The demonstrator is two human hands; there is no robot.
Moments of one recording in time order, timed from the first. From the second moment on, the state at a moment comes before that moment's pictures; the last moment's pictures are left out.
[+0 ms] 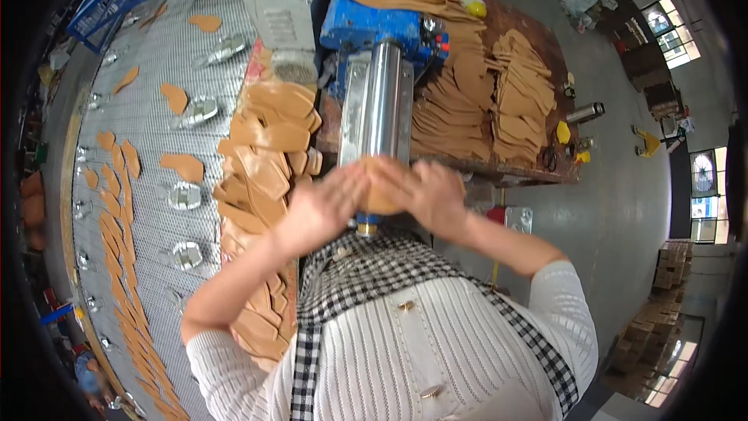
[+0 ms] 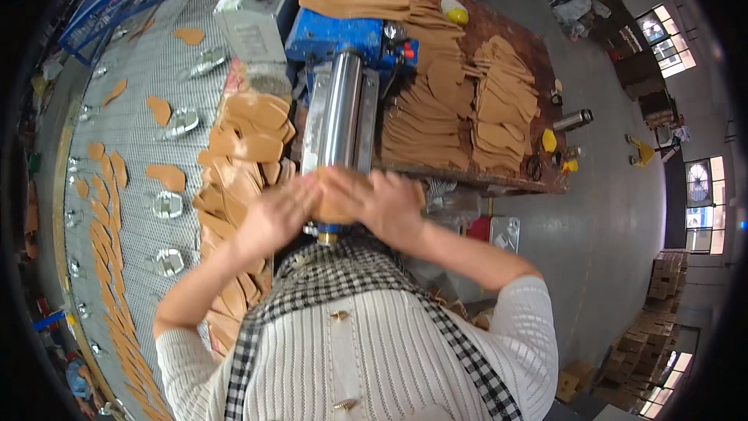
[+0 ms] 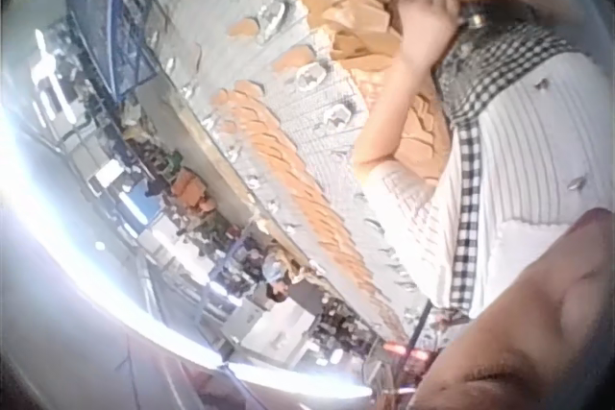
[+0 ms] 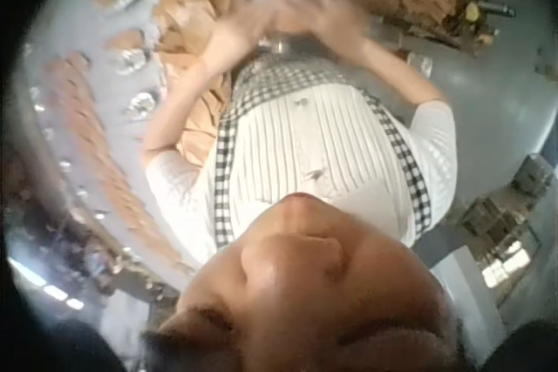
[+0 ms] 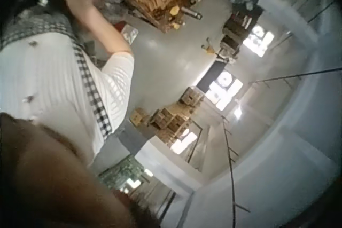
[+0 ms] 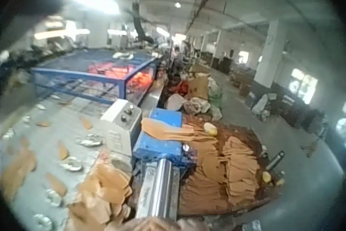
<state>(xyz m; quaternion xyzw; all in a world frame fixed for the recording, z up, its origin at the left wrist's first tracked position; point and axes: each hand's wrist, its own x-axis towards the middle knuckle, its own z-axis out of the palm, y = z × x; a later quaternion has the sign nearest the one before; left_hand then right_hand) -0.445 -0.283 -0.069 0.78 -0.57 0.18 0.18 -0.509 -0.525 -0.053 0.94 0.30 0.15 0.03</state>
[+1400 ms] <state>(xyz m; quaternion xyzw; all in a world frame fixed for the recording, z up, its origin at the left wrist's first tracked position) -0.469 -0.270 -0.058 0.81 -0.53 0.10 0.21 -0.531 -0.496 -0.049 0.95 0.24 0.22 -0.02</state>
